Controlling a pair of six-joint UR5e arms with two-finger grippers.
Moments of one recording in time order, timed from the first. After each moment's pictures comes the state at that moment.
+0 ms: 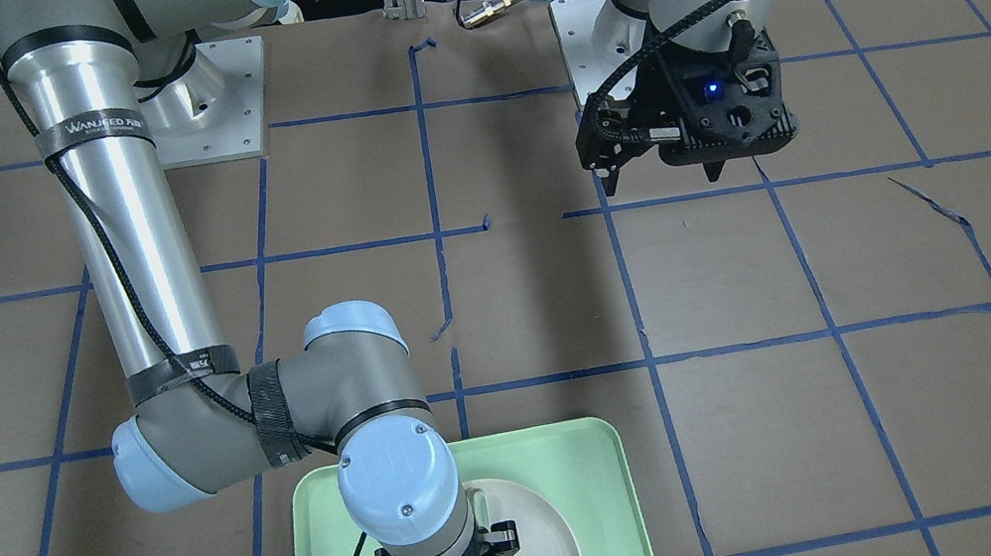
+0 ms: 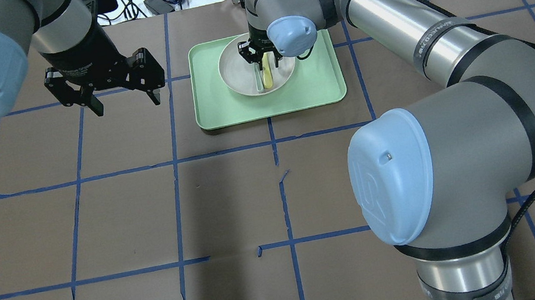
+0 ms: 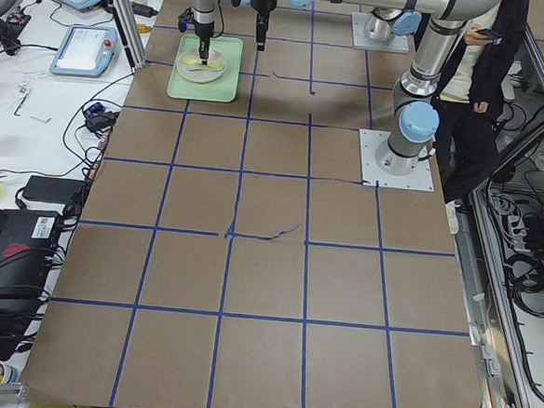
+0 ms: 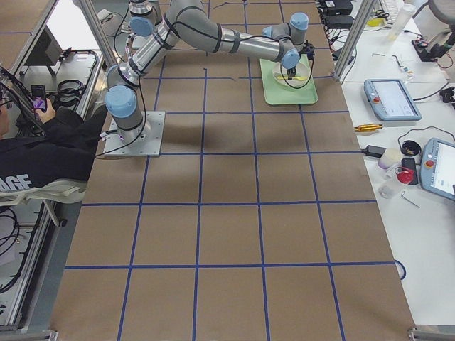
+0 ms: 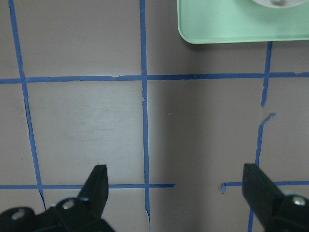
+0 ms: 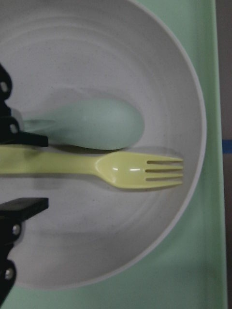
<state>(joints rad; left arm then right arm) -1.65 -1.64 -1.53 -1.54 1.58 -0.08 1.82 -0.69 1.06 -2.05 -1.54 0.24</state>
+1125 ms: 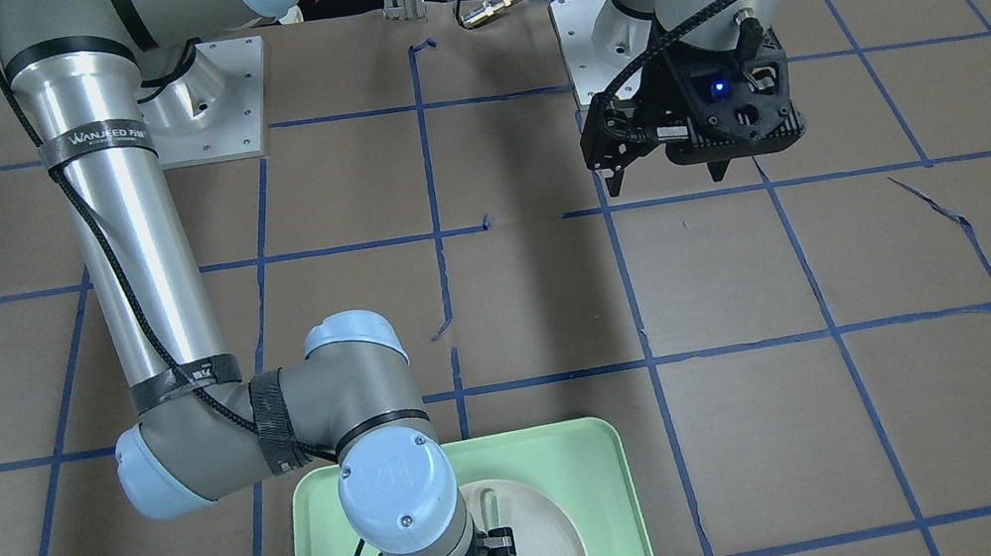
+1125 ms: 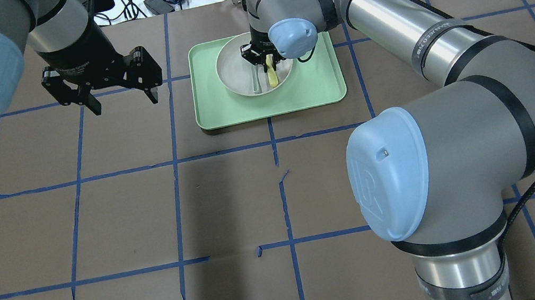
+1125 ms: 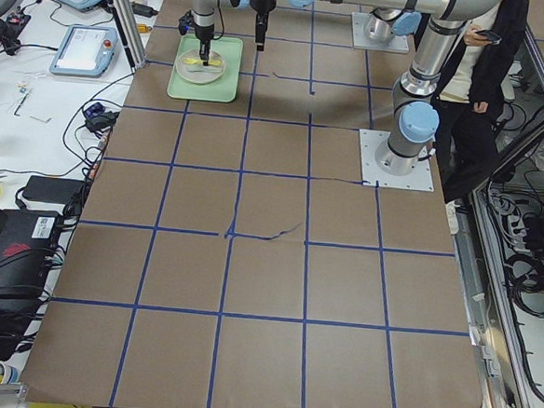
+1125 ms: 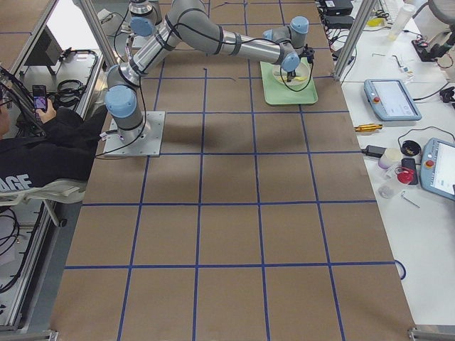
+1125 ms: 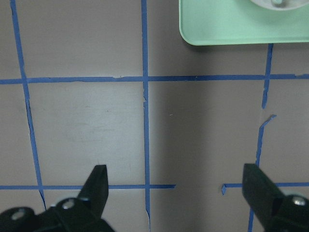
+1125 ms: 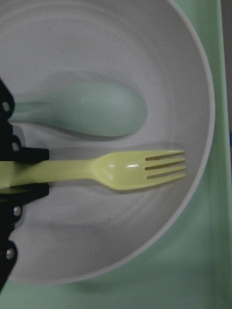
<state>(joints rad) -1.64 -1.64 -1.53 -1.53 1.57 -0.08 1.82 -0.67 1.06 -2.05 -1.53 0.25</state>
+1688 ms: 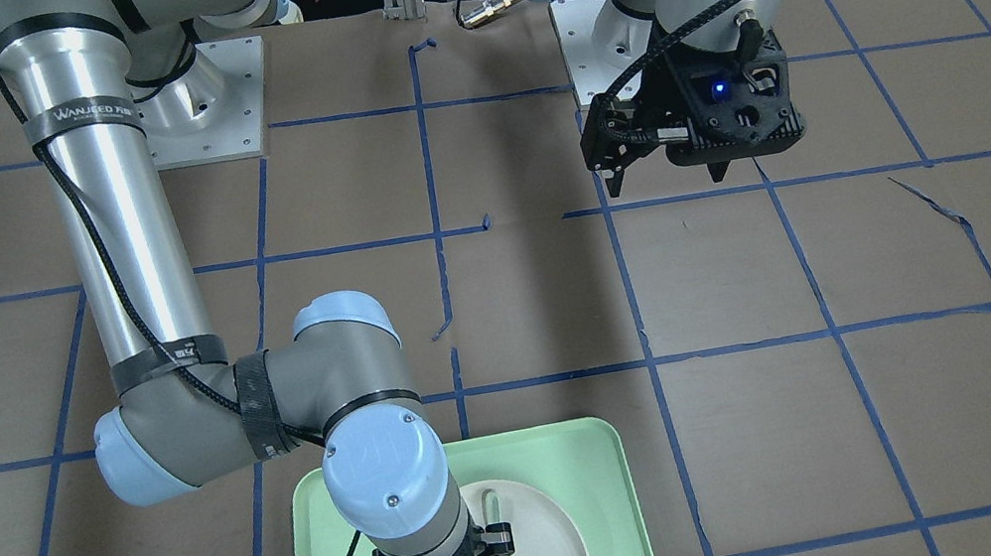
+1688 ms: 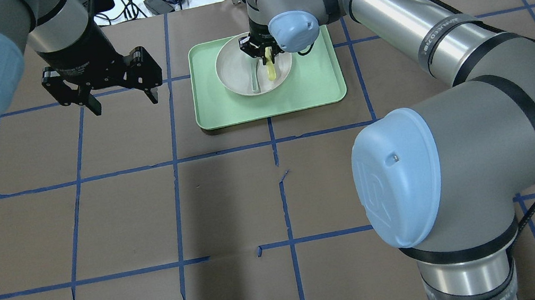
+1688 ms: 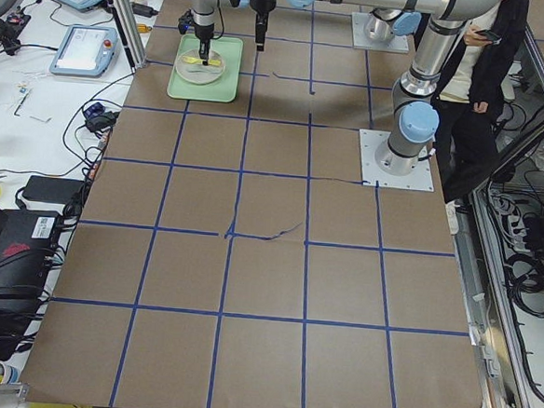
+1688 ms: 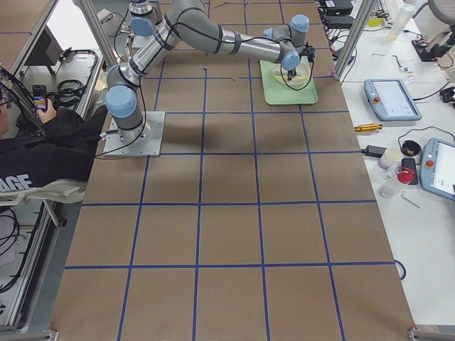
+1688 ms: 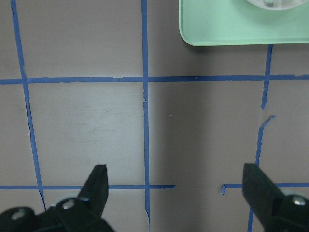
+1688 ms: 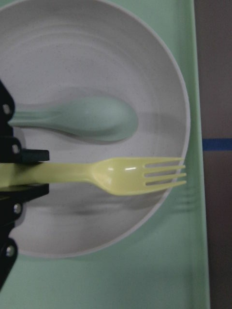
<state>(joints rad) -1.64 -1.64 -1.53 -1.53 1.57 -0.08 1.81 -0.73 1.07 -2.05 -1.53 0.25</state>
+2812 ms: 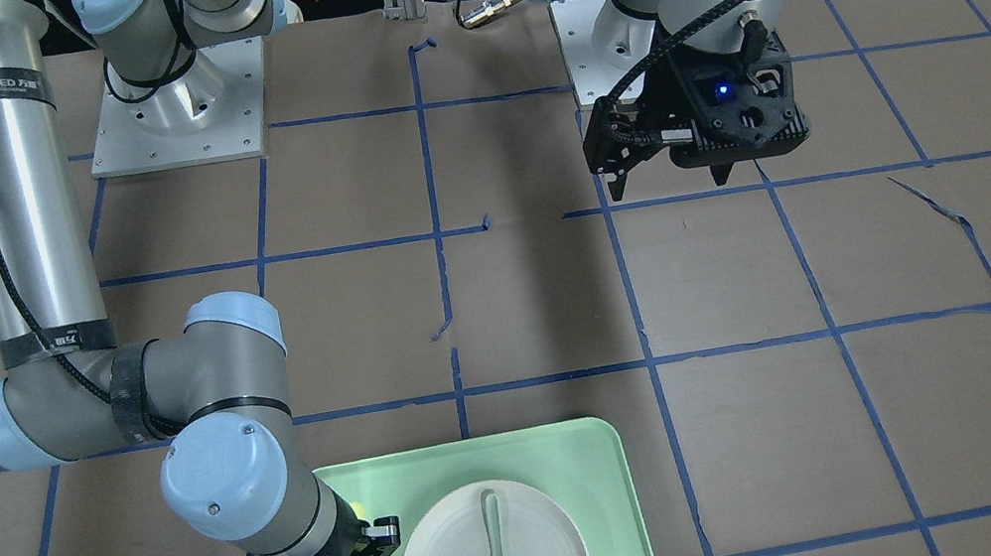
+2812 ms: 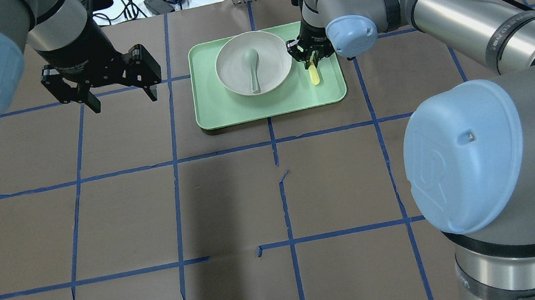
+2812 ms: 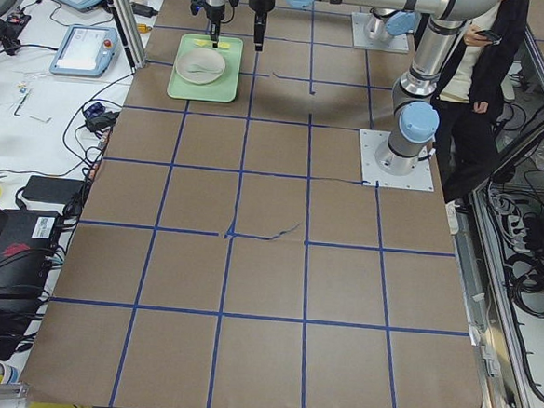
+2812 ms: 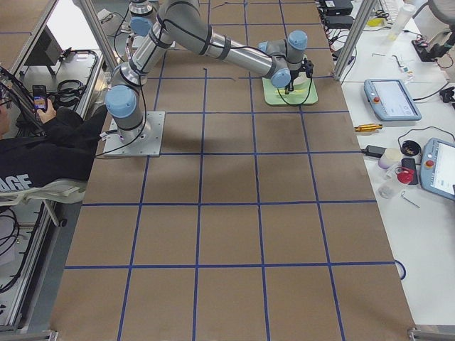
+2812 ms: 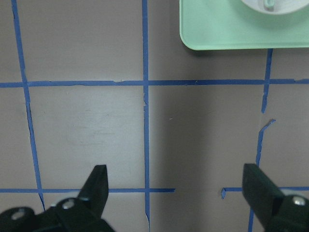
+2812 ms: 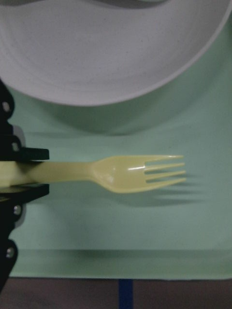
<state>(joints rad) -1.64 -1.64 -1.53 -1.52 1.57 -0.08 1.68 -0.84 1.33 -2.16 -1.48 0.10</state>
